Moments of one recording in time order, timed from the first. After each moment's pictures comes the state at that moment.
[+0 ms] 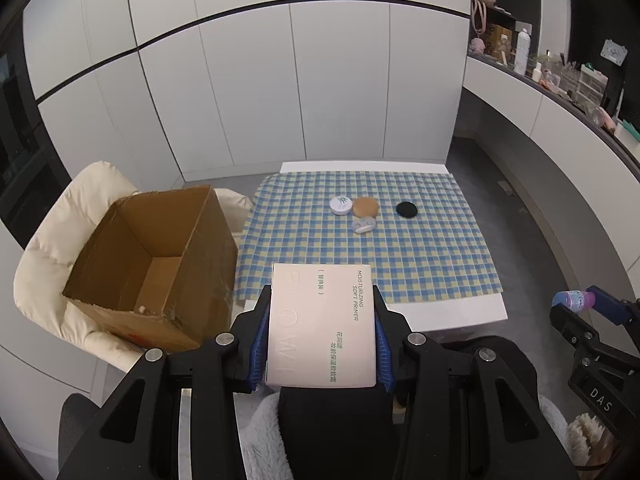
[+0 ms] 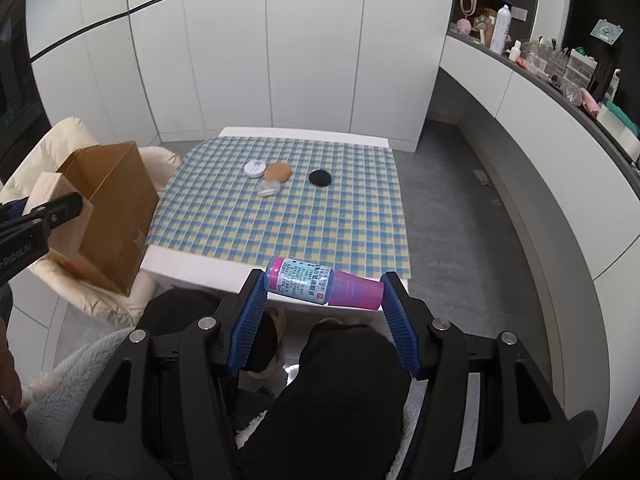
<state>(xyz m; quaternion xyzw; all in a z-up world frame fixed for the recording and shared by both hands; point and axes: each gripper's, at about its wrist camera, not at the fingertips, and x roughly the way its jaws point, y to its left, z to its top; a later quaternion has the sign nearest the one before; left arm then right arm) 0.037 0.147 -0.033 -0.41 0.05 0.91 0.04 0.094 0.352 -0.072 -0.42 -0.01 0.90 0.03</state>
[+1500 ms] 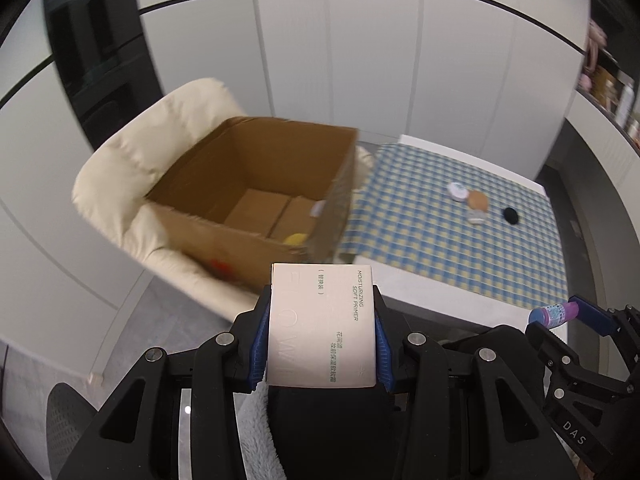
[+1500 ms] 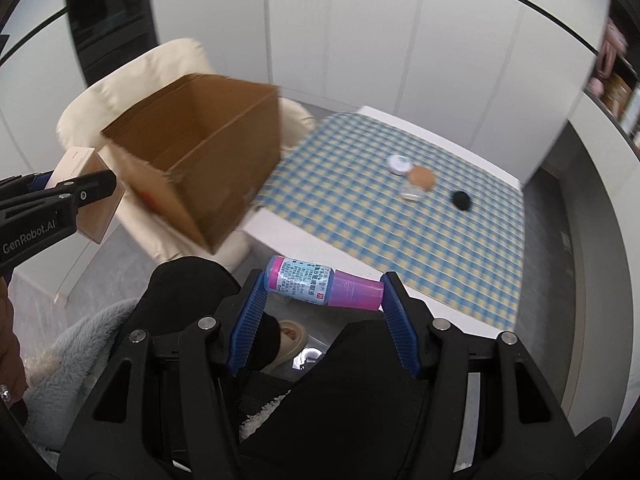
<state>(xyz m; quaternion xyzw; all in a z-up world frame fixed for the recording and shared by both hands) 0.062 -0.012 -0.059 -0.45 -0.04 0.88 -0.13 0.052 0.176 -0.109 -0.45 -0.12 0.87 -0.18</state>
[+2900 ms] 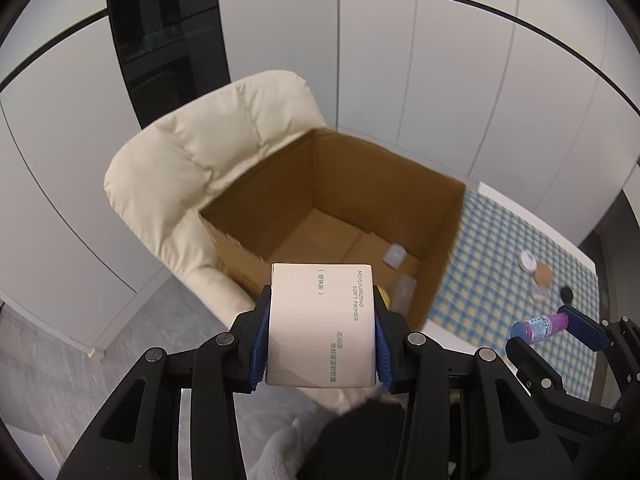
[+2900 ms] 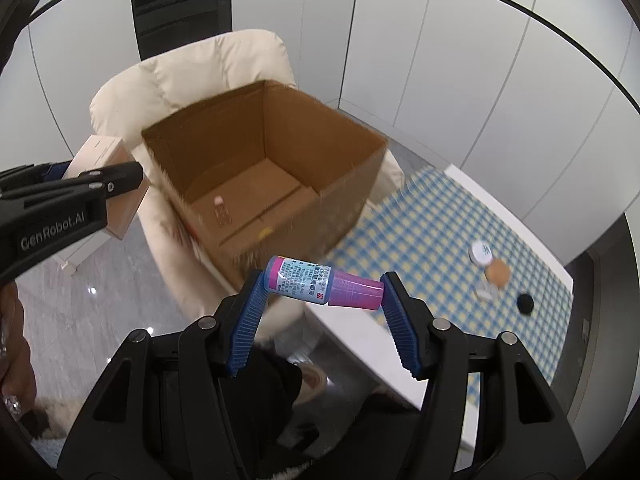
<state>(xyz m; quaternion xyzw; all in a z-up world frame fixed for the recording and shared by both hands) -0.007 -0.131 -0.064 -0.42 -0.10 0.87 -0.23 -0.041 0.033 -0.111 -0.41 -0.19 0.85 -0.28</state>
